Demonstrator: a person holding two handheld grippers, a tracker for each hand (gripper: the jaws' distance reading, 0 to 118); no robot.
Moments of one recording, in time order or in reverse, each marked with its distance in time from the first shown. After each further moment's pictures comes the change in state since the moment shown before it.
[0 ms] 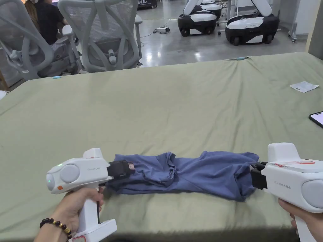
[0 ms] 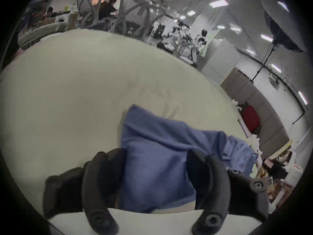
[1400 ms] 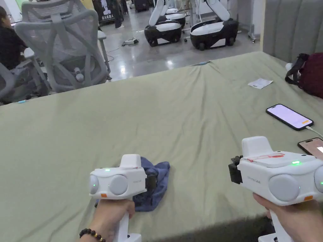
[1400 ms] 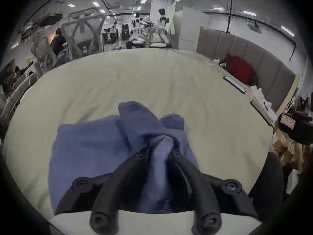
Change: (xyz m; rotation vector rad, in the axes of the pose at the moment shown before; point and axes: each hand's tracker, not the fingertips) left arm 0.161 -0.044 -0.043 -0.025 0.038 -0.447; right arm 0.031 -0.008 0.031 0.068 -0.086 -0.041
